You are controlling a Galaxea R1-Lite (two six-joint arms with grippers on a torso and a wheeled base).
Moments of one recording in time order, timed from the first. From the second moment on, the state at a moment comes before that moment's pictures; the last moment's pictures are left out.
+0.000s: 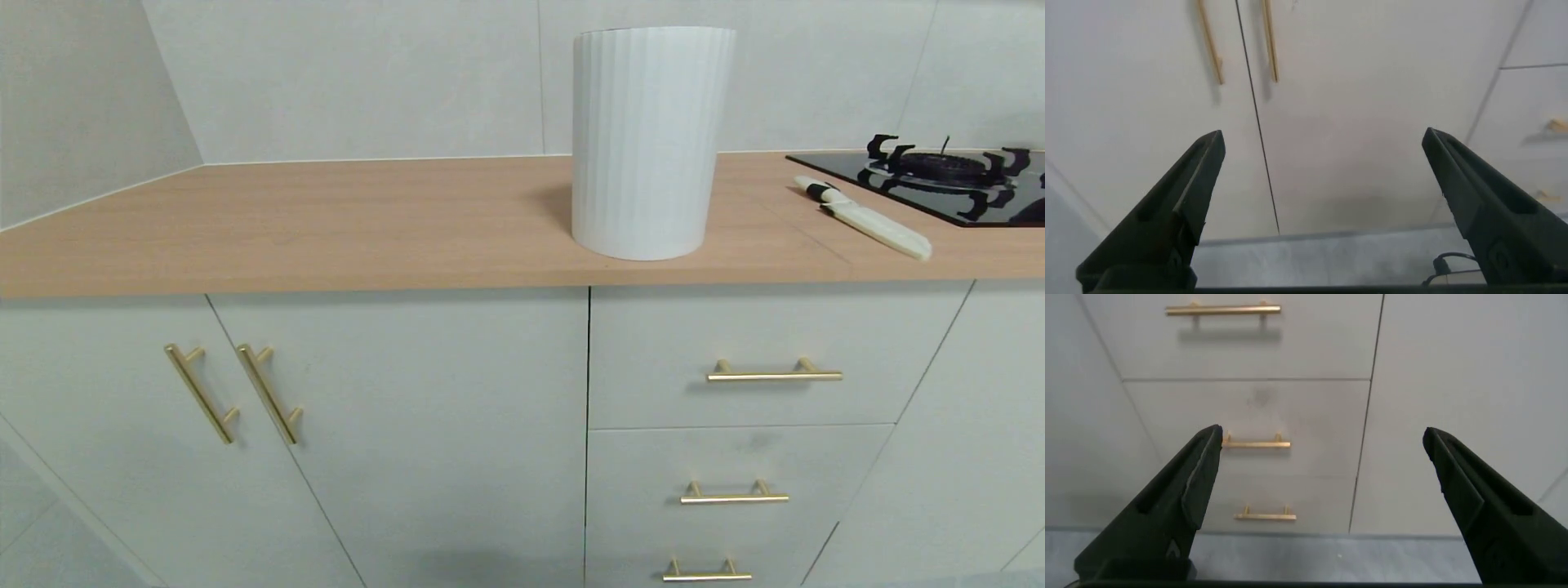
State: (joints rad) left arm 0.00 0.00 0.00 0.01 -0.06 0.02; right arm 0.00 0.00 0.00 0.00 0.03 0.00
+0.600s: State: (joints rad) left arm 0.00 0.00 0.00 0.01 -0.06 0.02; right arm 0.00 0.00 0.00 0.00 0.03 0.00
